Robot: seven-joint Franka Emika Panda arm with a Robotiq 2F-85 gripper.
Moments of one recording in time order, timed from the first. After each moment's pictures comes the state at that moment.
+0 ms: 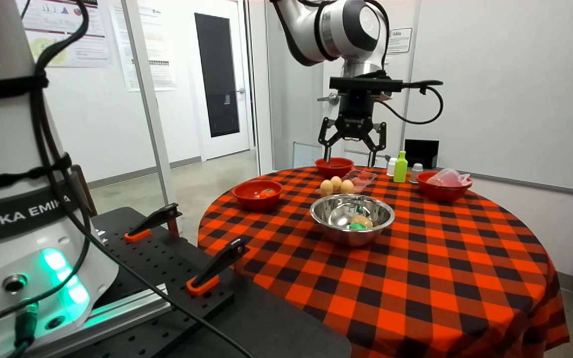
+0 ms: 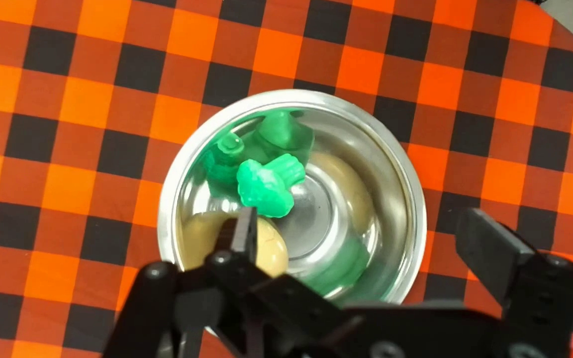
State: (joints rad) arm -0.16 0.50 -0.07 -1.94 -0.17 2.12 -0.55
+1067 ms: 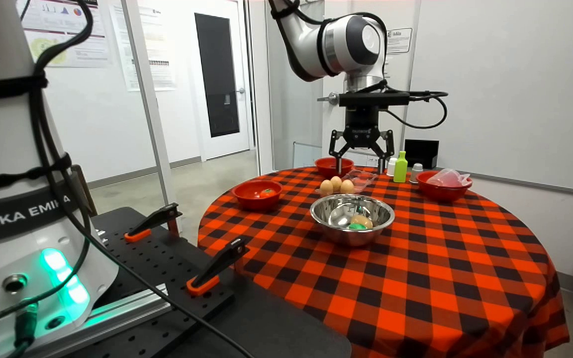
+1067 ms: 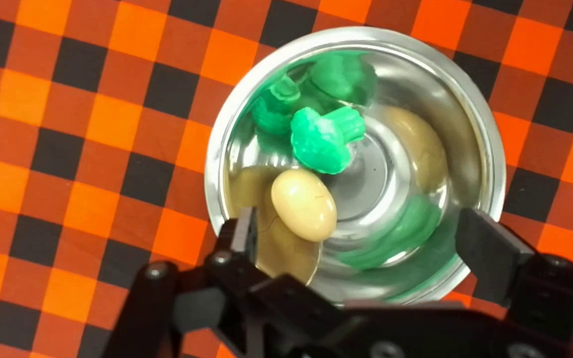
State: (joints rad) arm -0.17 0.56 -0.05 -1.92 -0.24 2.29 -0.58
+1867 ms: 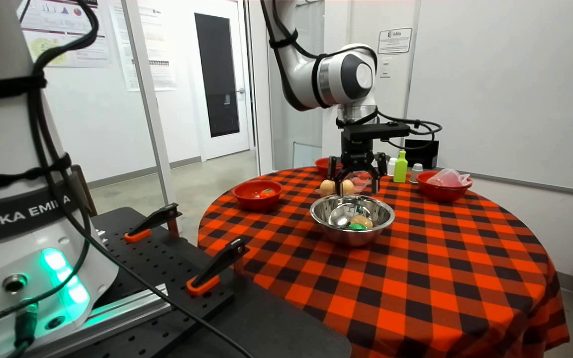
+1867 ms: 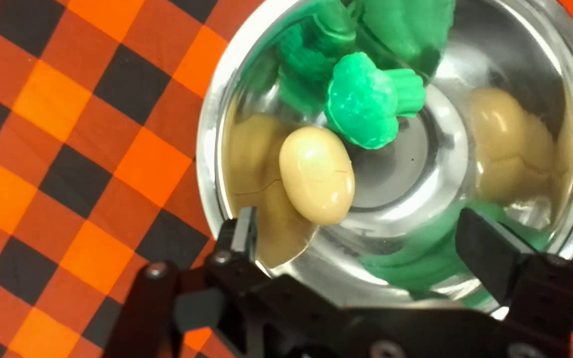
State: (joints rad) arm -0.20 0.67 -0.03 -1.96 -0.30 2.54 -0.82
